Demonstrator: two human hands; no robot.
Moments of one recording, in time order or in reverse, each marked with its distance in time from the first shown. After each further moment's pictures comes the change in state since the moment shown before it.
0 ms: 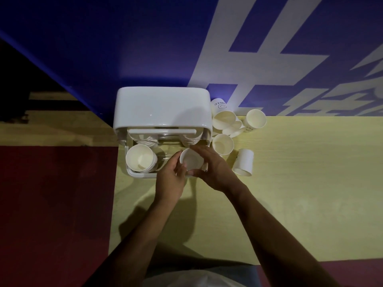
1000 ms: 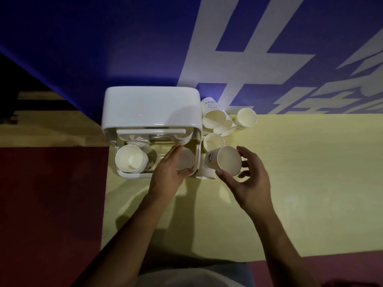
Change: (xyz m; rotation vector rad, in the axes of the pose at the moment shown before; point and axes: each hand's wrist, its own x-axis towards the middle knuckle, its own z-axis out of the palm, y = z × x) left_hand 0.016 0.018 0.004 0.324 -0.102 0.197; right_hand -0.088 -0.028 -0.065 0.195 0.534 0.216
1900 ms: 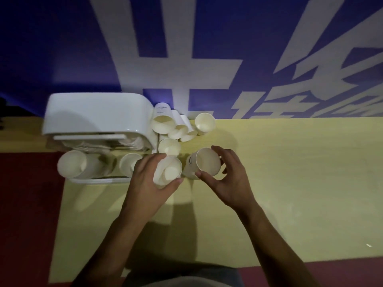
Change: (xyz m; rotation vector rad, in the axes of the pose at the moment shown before) left_hand -0.041 0.126 0.043 -0.041 0.192 0.040; right_hand 0.054 0.067 -0.100 -0.130 -0.150 -0.169
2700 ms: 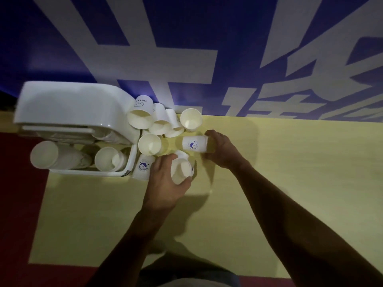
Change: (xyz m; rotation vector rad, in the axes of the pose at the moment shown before) left_hand 0.011 0.043 0.121 0.085 -0.020 -0.204; right_hand 0.126 0.157 0.006 -0.212 -0.476 0.052
